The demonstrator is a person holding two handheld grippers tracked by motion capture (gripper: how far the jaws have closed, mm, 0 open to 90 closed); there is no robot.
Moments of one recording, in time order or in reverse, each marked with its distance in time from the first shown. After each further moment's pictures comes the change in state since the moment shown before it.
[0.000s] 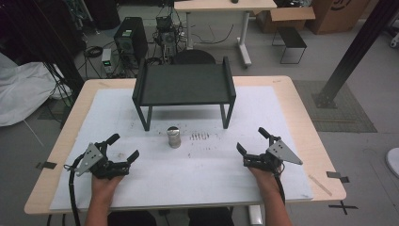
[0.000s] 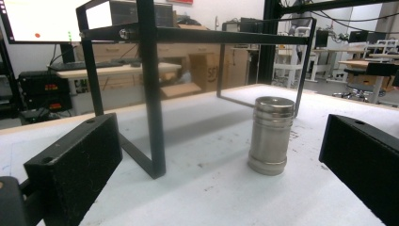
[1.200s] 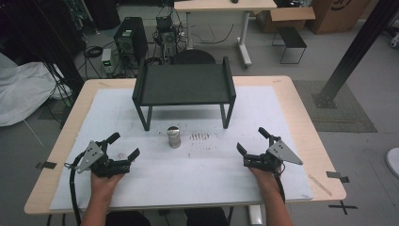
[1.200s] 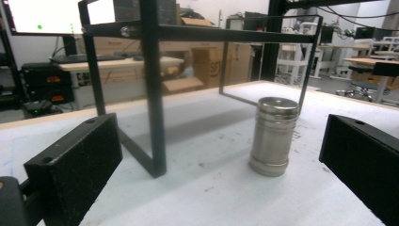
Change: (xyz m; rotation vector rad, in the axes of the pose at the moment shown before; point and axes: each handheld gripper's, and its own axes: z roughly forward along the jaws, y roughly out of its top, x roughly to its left) left arm -0.001 0.008 0.004 0.030 0.008 -0.017; right arm 0.000 0.000 0.000 -0.006 0.005 0.002
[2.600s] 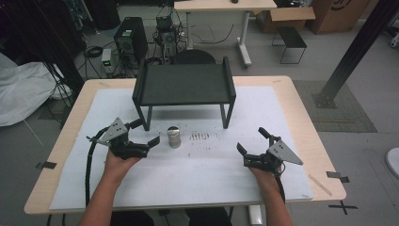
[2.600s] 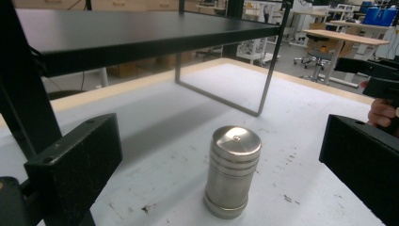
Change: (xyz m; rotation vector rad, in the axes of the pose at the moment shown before) left arm -0.016 0.046 0.068 0.169 -0.166 -0.024; right arm 0.000 0.000 0.000 -0.002 0.001 0.002
